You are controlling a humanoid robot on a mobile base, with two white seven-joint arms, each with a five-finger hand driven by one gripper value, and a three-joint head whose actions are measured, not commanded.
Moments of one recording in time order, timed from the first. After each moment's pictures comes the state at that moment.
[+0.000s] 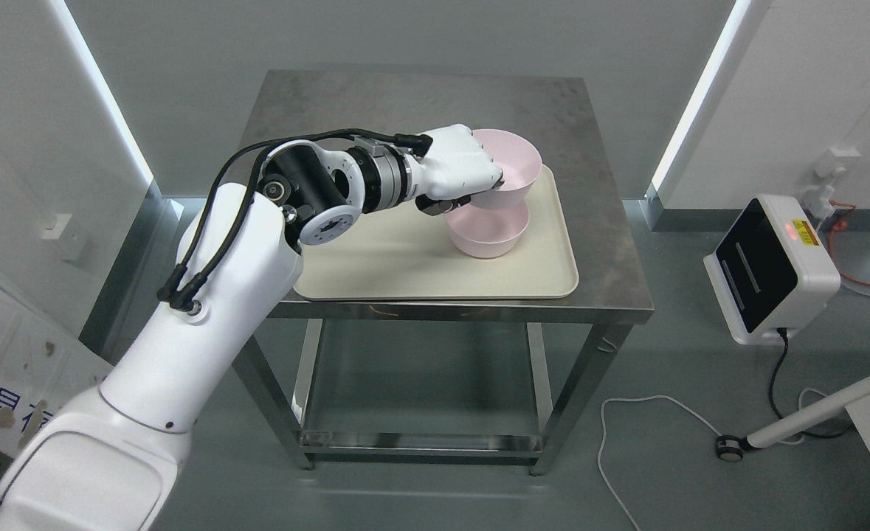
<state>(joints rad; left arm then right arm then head) -1.10 0.10 -0.55 -1.27 -1.11 -0.47 -0.71 0.00 0.00 0.00 0.00 0.00 0.03 0.01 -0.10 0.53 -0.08</state>
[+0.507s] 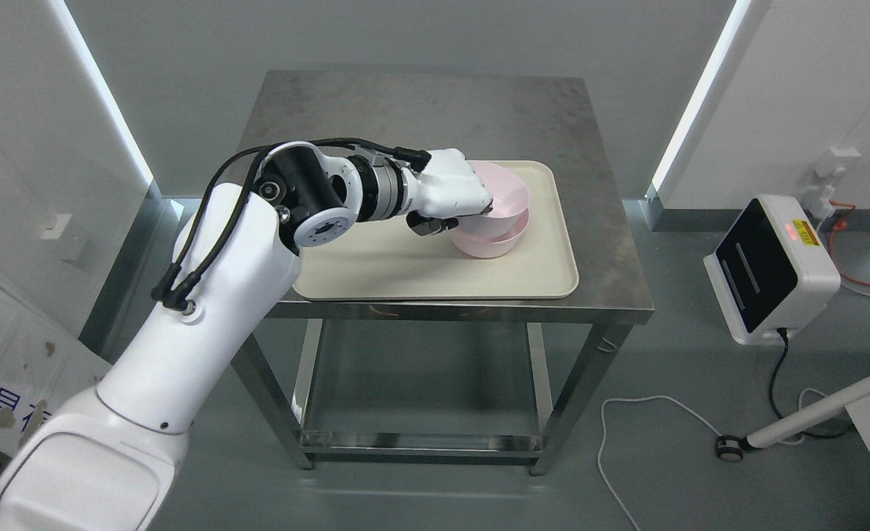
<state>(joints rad) -1.10 0.11 -0.55 -1.27 -1.06 -0.51 -0.83 0.00 0.00 0.00 0.00 0.00 0.03 0.01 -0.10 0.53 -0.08</state>
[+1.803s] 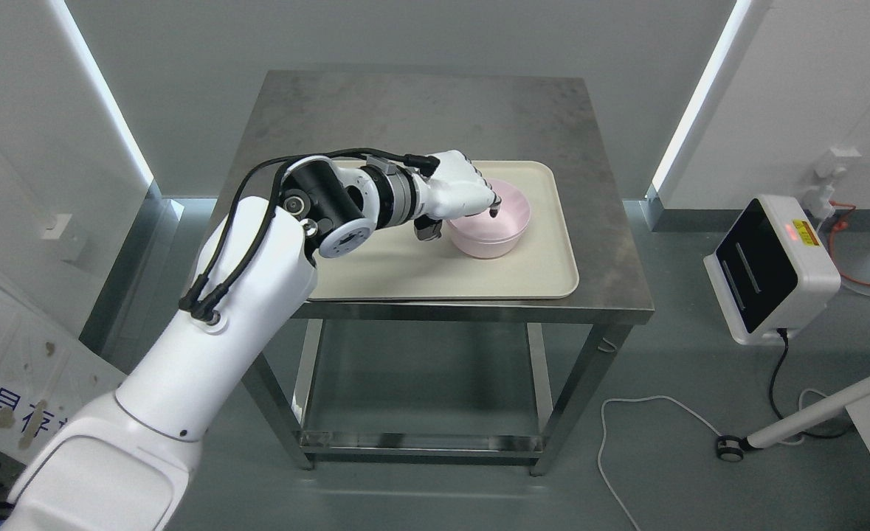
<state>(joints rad) -1.08 0.08 -0.59 -1.24 -1.15 -0.42 -0.78 0.00 0.00 0.00 0.00 0.00 0.03 0.01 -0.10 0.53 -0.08</state>
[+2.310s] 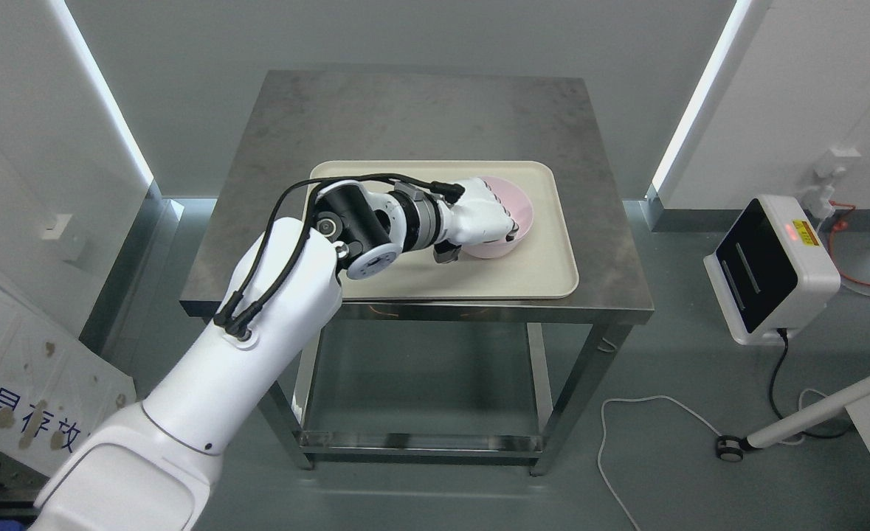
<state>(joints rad) -1.05 0.03 -0.63 -1.21 -1.18 -0.42 -0.77 0.00 0.00 0.00 0.00 0.00 0.03 0.01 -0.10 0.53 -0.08</state>
